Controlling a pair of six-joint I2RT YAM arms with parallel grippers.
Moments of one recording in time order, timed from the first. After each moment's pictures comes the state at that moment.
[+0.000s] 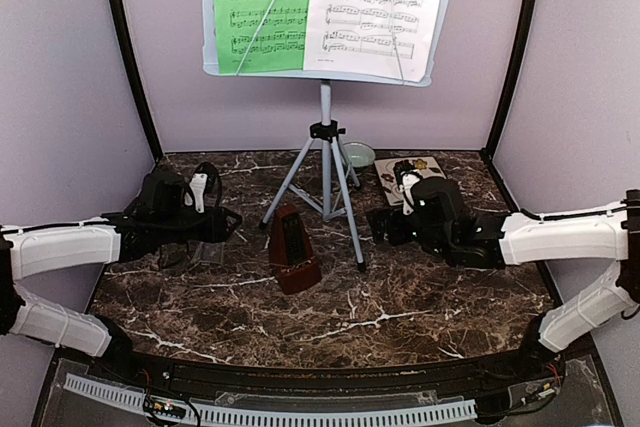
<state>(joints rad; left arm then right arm) -0.52 1.22 0.62 0.04 0.12 -0.31 0.91 1.38 0.76 0.10 0.45 0.32</state>
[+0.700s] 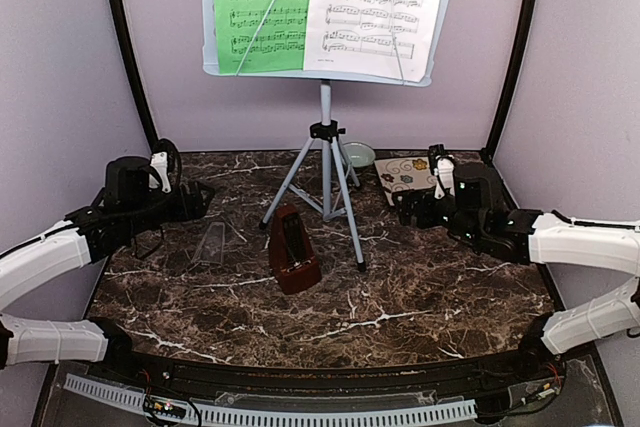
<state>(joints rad) -0.43 0.97 0.66 -0.13 -0.07 -0.38 0.74 1.20 0.68 0.12 0.31 0.29</state>
